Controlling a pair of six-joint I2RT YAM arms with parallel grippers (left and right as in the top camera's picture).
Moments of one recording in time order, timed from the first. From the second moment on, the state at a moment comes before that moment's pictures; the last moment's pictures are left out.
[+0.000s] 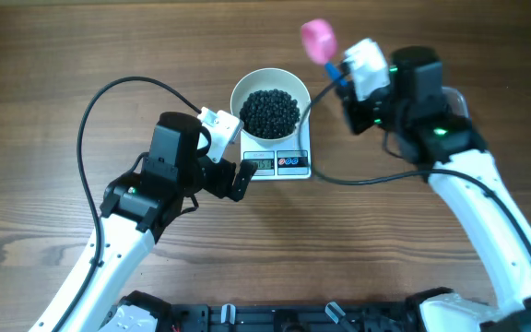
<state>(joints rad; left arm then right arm) -0.38 1.15 0.89 -0.59 0.23 0.05 0.24 1.40 1.15 -0.43 -0.25 -0.23</state>
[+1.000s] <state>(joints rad) -0.38 1.15 0.89 -0.59 0.23 0.05 0.18 1.46 1.15 -0.43 -0.51 -0.16</state>
